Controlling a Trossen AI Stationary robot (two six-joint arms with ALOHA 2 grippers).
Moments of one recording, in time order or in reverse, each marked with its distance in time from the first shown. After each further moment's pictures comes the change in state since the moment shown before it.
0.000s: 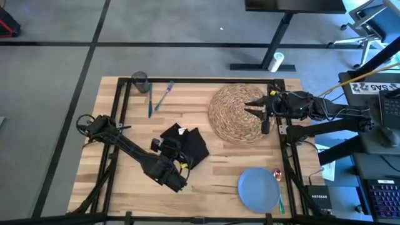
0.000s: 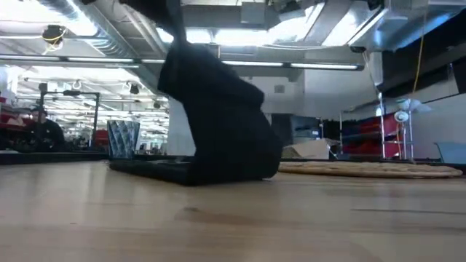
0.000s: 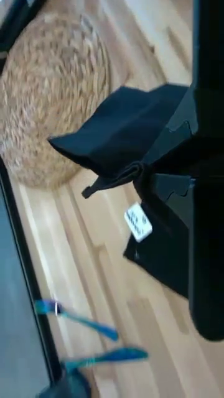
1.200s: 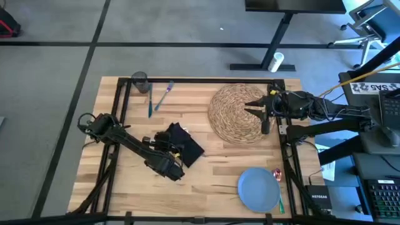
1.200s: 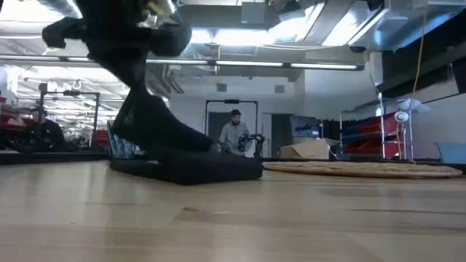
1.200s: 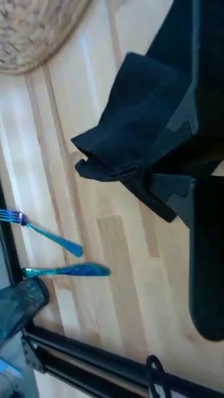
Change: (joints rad) left arm 0.068 0.006 -0.268 -0.038 0.121 -0.250; right arm 0.000 0.000 0.000 0.002 0.000 0.022
